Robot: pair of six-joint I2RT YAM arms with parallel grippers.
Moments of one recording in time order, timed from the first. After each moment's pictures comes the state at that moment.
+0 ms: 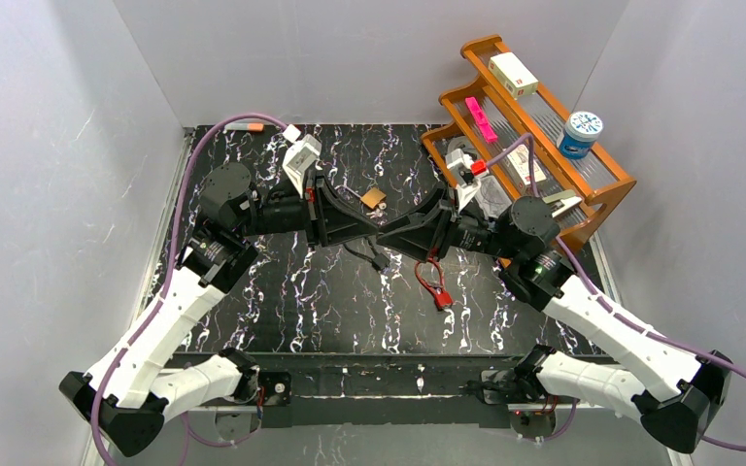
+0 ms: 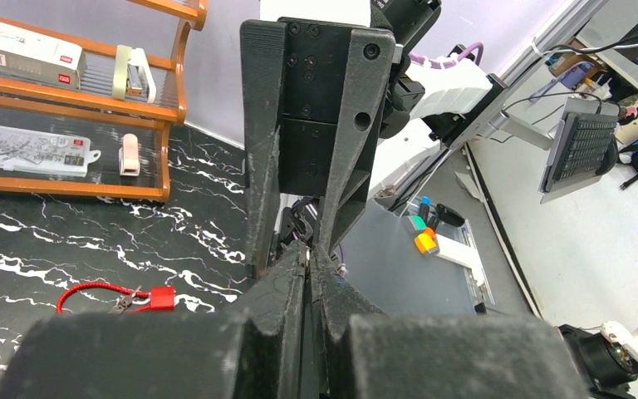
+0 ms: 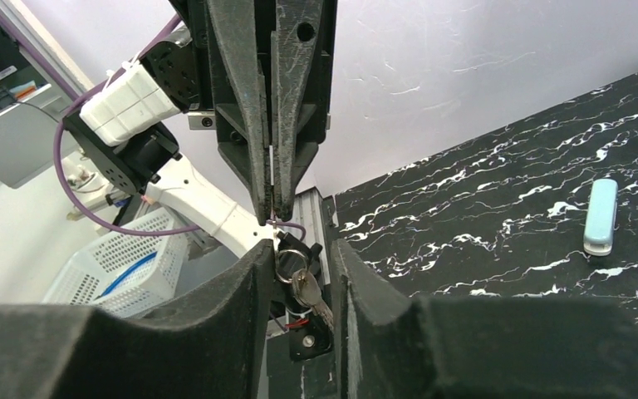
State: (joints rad) left arm -0.59 1.02 1.18 -0.07 0.91 -0.54; right arm 0.81 0.96 0.92 0.30 -0.61 0.57
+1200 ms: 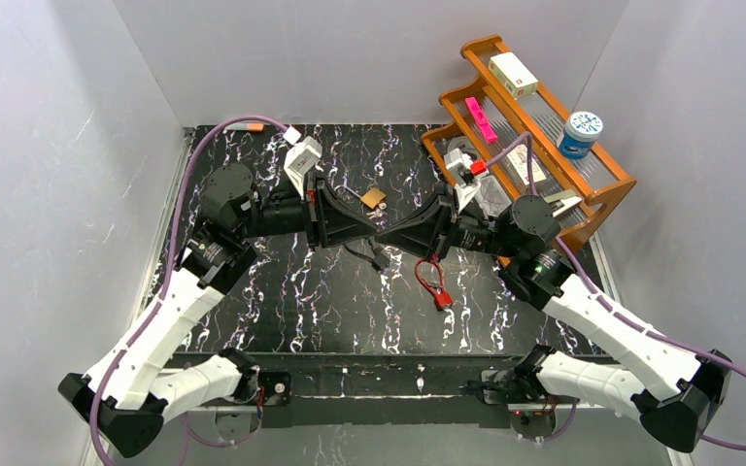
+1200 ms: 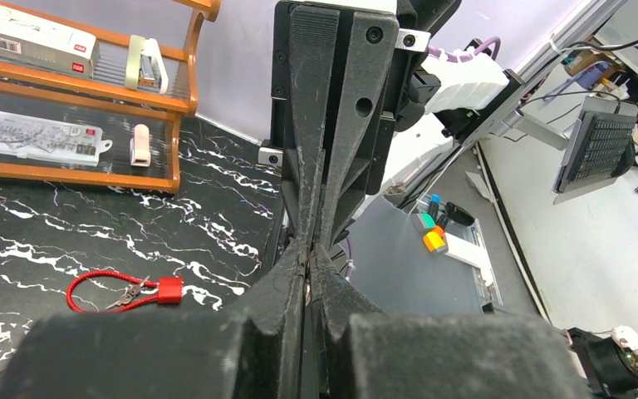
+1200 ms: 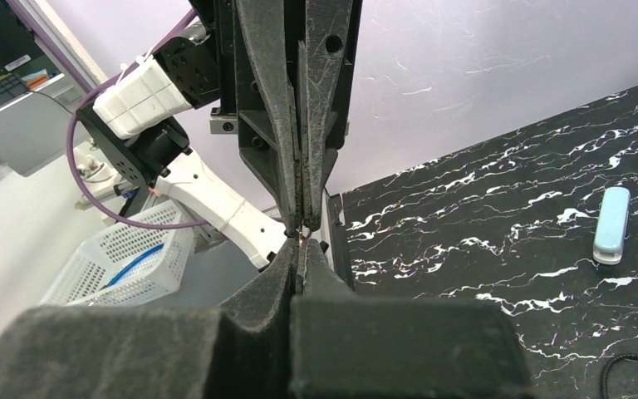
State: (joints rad) left arm -0.59 1.01 1.18 -0.11 0.88 -0.51; right arm 0.81 0.97 0.94 0.31 -0.65 0.57
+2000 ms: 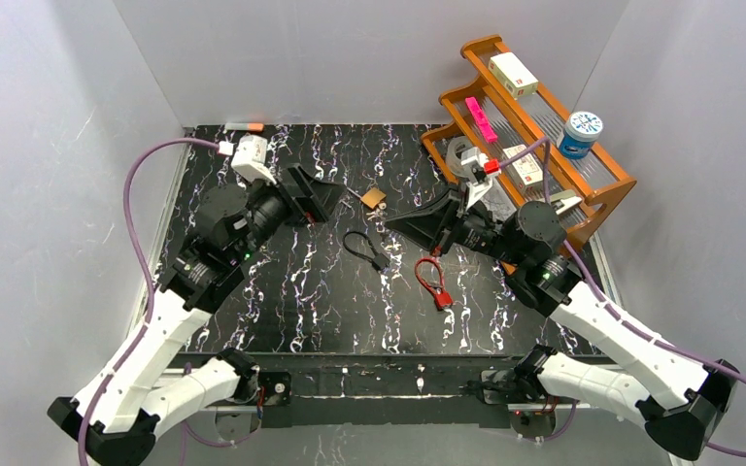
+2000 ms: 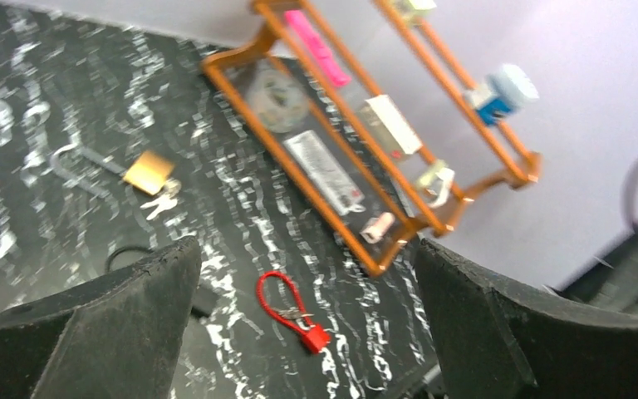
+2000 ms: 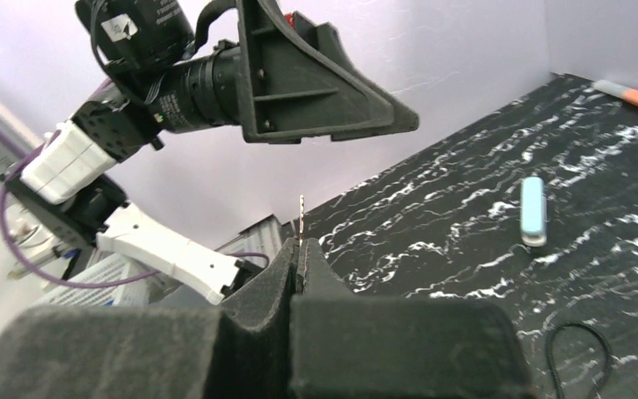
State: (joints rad) left arm -0.59 0.88 1.10 -0.28 0.01 -0.60; right arm 0.81 0.92 0.91 0.27 -0.47 0.56
